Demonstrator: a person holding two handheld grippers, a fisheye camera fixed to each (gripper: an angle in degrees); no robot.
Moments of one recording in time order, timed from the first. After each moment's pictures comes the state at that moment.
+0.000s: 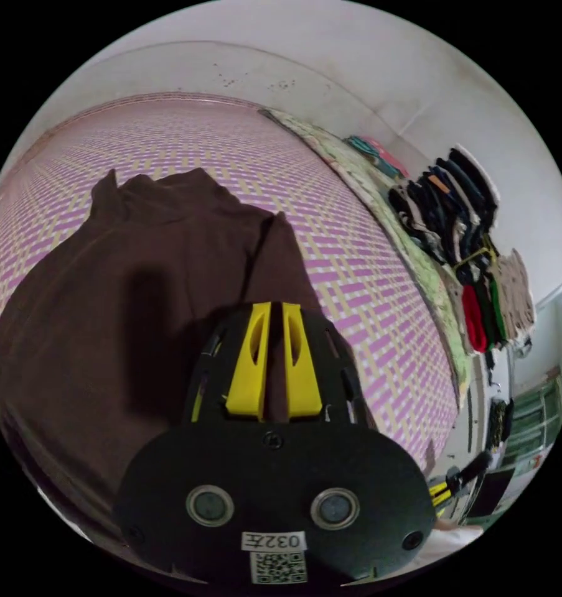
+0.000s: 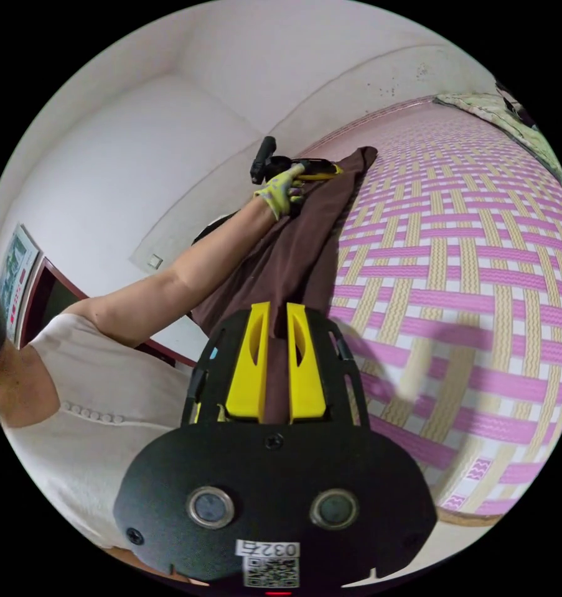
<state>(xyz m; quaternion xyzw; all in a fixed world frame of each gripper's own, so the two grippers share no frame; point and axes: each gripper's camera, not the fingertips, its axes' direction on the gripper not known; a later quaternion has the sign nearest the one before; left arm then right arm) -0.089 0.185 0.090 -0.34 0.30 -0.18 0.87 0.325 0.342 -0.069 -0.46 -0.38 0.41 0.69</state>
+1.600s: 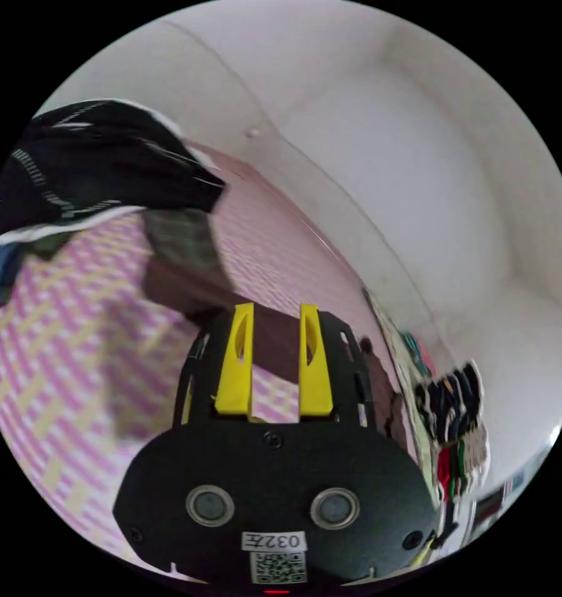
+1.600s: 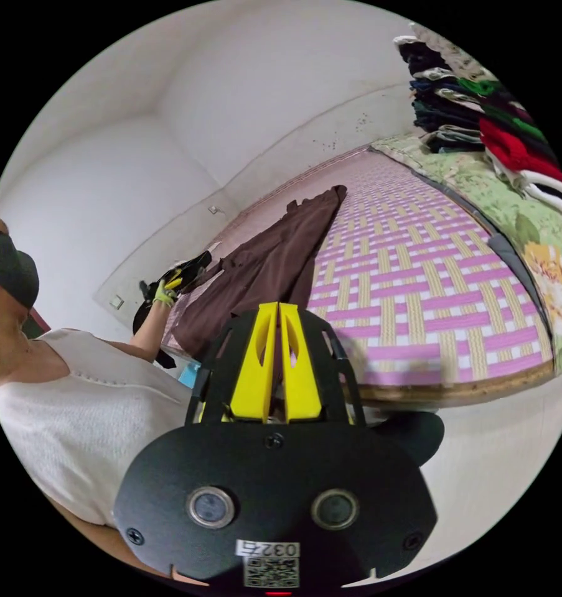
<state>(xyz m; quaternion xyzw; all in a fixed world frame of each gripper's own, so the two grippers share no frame) -0.490 0.410 -0.105 -0.08 0.06 -0.53 0.84 0.346 0.325 -0.175 -0.43 -0.23 0.43 0.76</state>
